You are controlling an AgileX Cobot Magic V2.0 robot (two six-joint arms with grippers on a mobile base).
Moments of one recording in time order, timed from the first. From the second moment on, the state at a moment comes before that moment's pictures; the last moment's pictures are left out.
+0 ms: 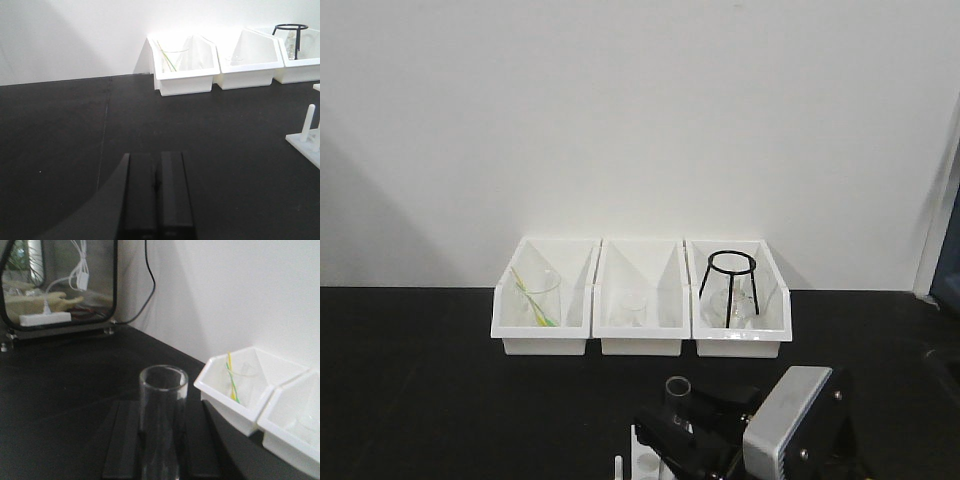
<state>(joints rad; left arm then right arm) -0.11 -0.02 0.03 0.18 0.21 -0.15 0.56 1.34 -0.56 -0.47 -0.75 0.24</state>
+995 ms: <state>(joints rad) -0.11 -0.02 0.03 0.18 0.21 -0.15 0.56 1.50 -0.56 -0.42 -0.84 0.09</state>
